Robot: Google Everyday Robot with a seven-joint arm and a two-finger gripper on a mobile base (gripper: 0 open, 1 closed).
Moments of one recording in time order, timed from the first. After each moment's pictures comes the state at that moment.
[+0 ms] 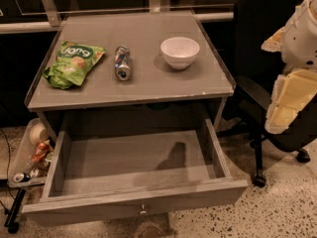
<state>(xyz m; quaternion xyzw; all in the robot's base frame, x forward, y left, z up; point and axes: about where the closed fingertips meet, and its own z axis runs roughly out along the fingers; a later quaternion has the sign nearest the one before) 0.438 -0.217 0.976 -0.60 0.78 -0.03 0.16</state>
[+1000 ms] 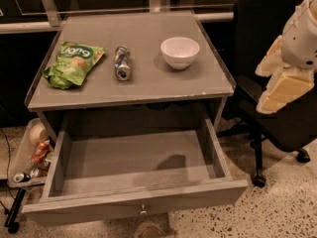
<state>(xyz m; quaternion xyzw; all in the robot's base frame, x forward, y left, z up) 0.438 -0.217 0.976 -0.60 0.78 -0.03 0.16</state>
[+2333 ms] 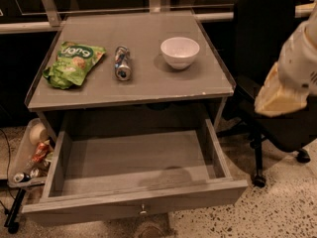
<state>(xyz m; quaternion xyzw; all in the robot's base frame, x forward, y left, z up) 0.419 -0.215 0.952 -0.59 0.79 -0.02 0.15</state>
